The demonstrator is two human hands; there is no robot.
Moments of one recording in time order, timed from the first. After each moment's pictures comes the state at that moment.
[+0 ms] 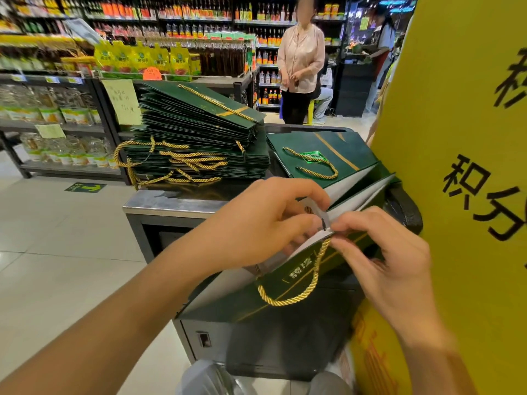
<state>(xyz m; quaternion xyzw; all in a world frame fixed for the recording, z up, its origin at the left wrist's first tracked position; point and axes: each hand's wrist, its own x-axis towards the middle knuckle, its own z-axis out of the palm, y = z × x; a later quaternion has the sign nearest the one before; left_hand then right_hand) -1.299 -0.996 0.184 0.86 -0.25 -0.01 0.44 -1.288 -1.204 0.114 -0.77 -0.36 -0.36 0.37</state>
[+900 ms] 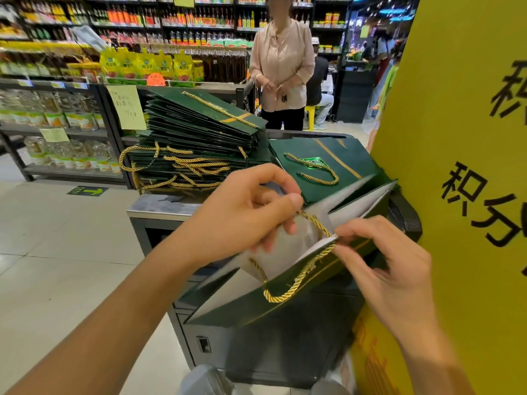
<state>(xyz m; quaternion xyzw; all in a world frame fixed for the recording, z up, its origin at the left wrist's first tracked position) -1.304 -0.977 0.185 0.82 -0.19 0.07 0.54 -1.293 -1.204 0.113 -0.76 -0.37 -0.36 0.40</state>
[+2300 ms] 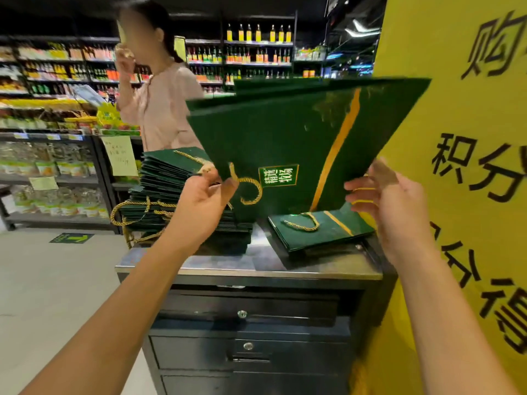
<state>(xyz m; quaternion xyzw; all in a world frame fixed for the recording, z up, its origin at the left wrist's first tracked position) -1.220 -0.944 0.206 0.76 -0.15 0.27 0.58 -1.214 -1.219 0.223 -0.64 -0.08 -0.21 0.74</state>
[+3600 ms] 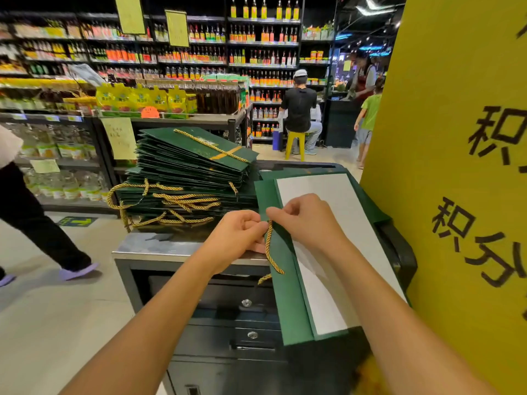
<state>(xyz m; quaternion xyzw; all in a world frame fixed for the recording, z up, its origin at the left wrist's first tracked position) -1.181 -0.961 0.118 0.76 -0.06 0.00 0.64 -1.159 -1.127 0.153 -0.91 -0.13 -0.10 0.39</state>
